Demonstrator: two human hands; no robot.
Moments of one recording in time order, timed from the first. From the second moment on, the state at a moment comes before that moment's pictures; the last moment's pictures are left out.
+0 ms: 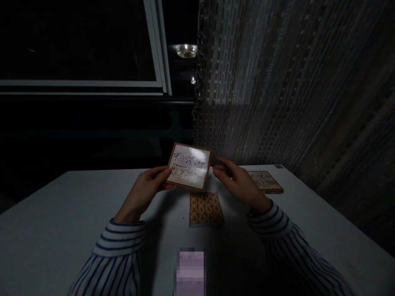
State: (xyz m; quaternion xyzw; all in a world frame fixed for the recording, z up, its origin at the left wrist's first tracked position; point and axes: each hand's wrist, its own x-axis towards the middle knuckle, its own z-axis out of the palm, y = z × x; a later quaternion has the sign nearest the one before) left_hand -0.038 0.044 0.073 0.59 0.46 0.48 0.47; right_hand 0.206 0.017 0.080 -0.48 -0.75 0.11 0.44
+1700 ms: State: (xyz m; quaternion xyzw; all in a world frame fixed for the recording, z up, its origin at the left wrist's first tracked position) left_hand -0.003 0.059 0.030 0.68 0.42 0.44 0.41; right_hand 0.232 0.039 0.058 -0.48 -0.83 0.06 0.29
